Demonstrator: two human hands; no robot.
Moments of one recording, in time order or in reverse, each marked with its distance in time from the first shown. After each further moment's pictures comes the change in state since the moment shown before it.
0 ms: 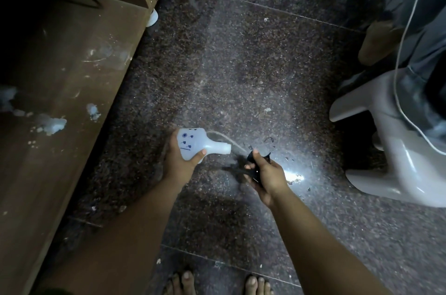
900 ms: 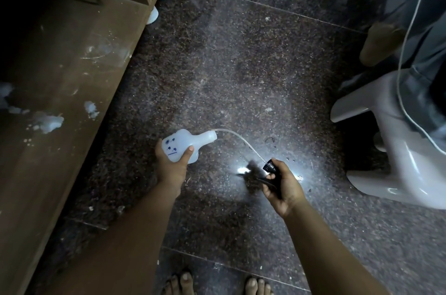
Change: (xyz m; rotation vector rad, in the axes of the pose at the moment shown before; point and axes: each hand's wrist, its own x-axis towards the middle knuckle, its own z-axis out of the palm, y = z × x) left_hand -0.007 -0.011 0.002 -0.117 0.253 -0.288; right_hand 0.011 0.010 -0.042 0.192 -0.006 0.102
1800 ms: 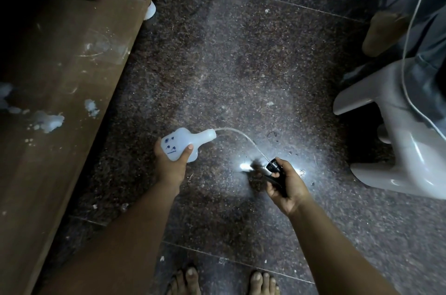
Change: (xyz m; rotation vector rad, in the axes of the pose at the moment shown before) left_hand 0.006 -0.011 -0.007 0.029 -0.013 -0.001; right_hand 0.003 0.008 -0.008 0.074 0.003 0.086
